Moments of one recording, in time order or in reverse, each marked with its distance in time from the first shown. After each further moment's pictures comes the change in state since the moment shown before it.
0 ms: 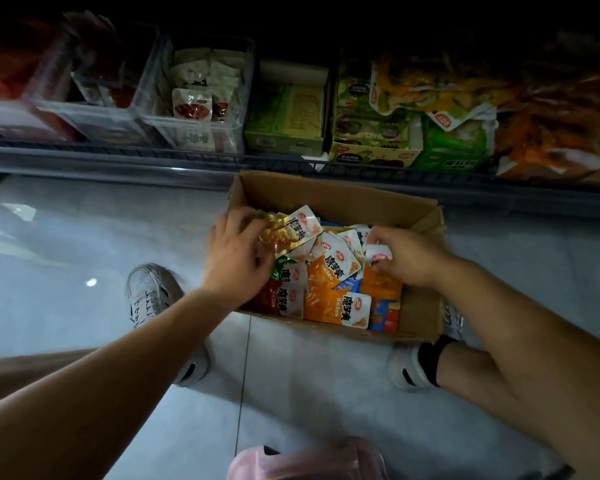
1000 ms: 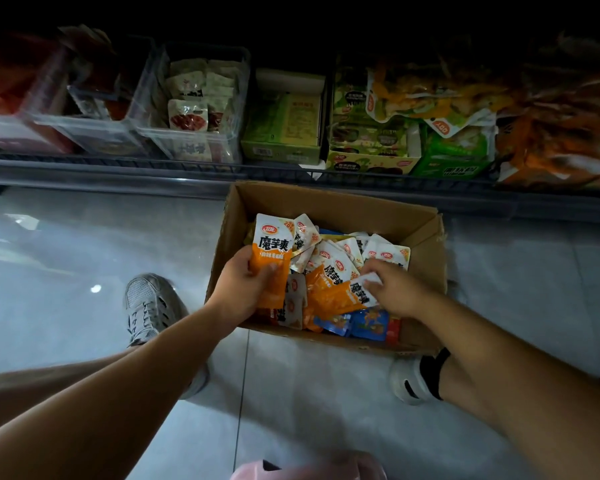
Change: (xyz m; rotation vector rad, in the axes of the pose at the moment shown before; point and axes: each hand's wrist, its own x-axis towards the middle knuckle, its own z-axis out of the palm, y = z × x) left_hand -0.006 0.016 0.010 -0.830 -0.208 -0.572; right_hand 0.018 0.029 0.064 0.316 -0.018 0.042
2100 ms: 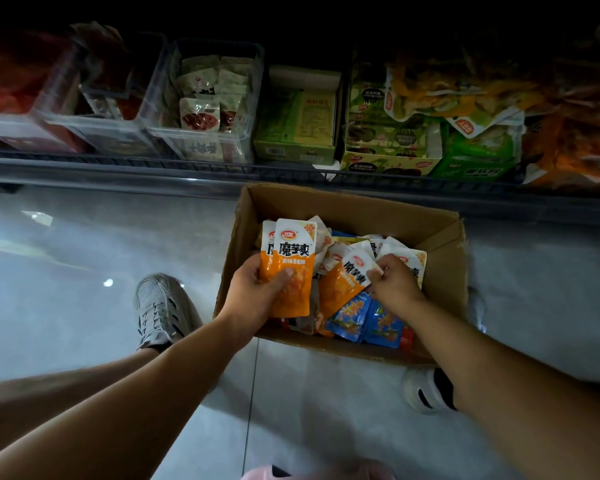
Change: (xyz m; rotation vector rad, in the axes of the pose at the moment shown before) left_hand 0.002 -0.012 0.004 -0.142 0.032 -0.069; right_hand 0.039 0.002 0.036 0.280 0.288 0.244
